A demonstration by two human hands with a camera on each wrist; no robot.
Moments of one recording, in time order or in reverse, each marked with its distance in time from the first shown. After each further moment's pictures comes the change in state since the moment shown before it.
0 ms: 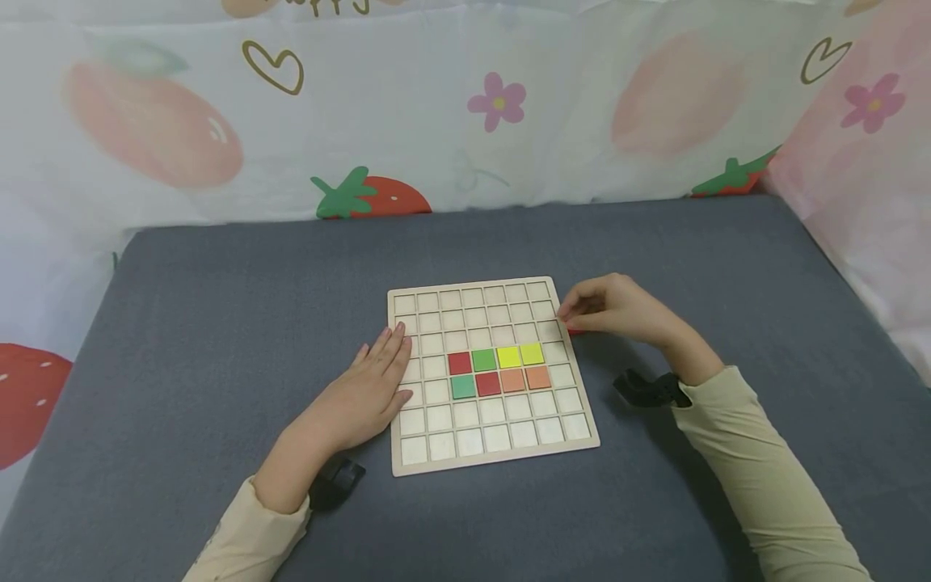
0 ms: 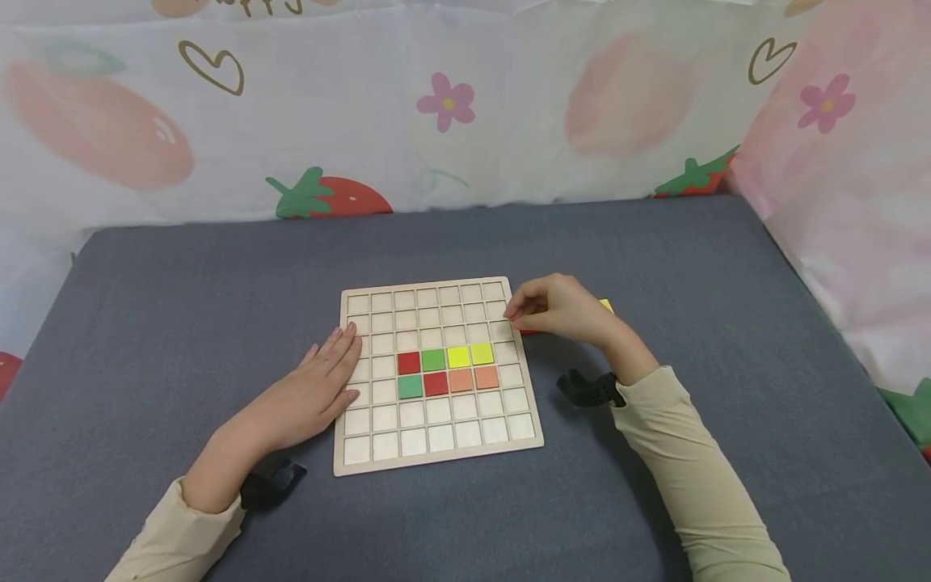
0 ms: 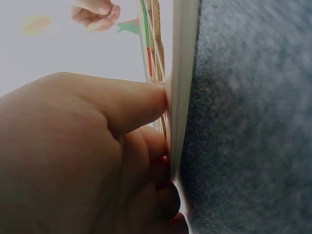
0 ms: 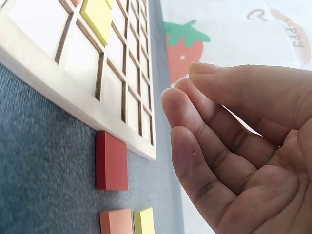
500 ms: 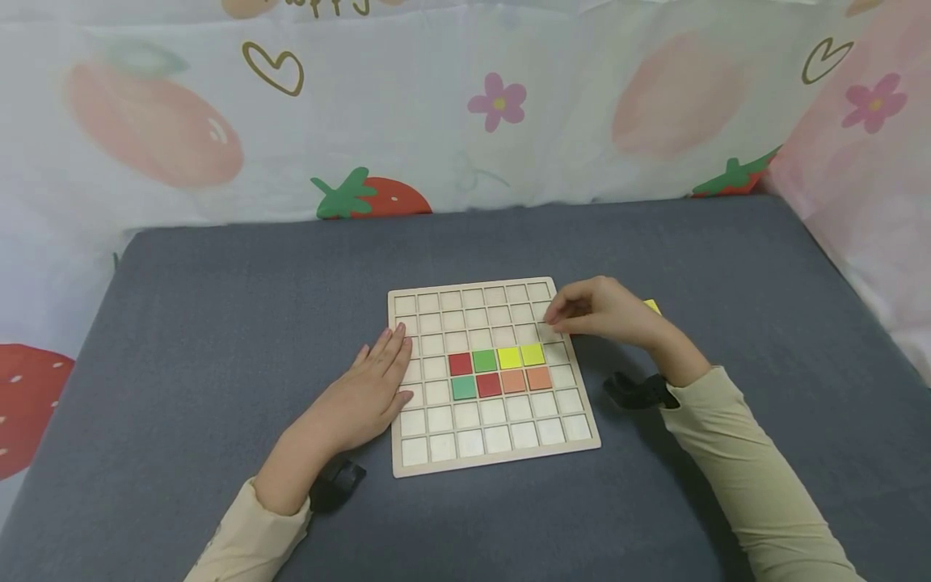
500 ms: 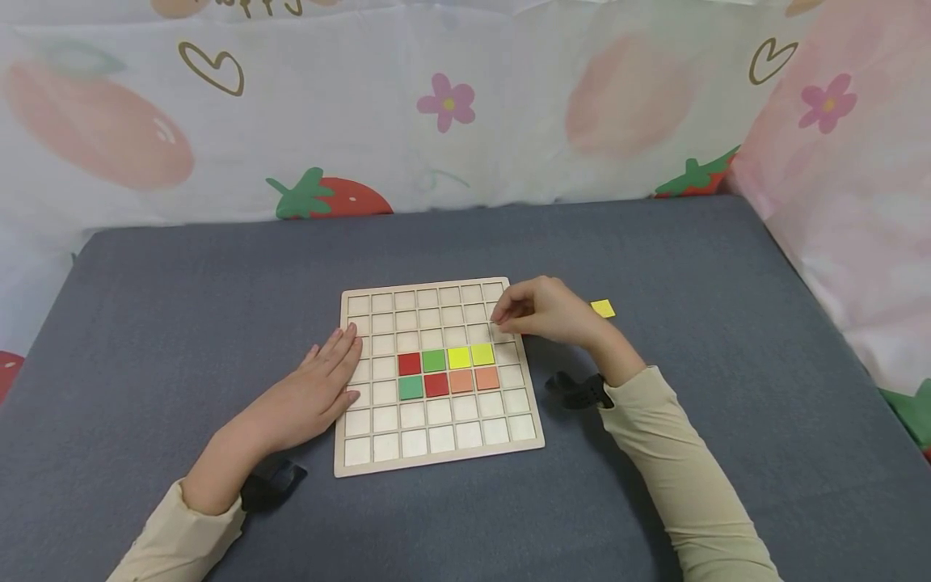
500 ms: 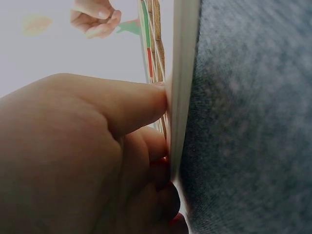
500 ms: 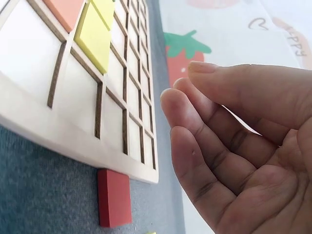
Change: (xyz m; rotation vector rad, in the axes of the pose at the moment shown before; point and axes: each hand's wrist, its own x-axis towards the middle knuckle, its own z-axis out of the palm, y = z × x) left_hand 0.000 0.000 0.000 -0.006 -0.002 0.001; right_hand 0.008 -0.004 0.009 -0.012 -0.019 -0.059
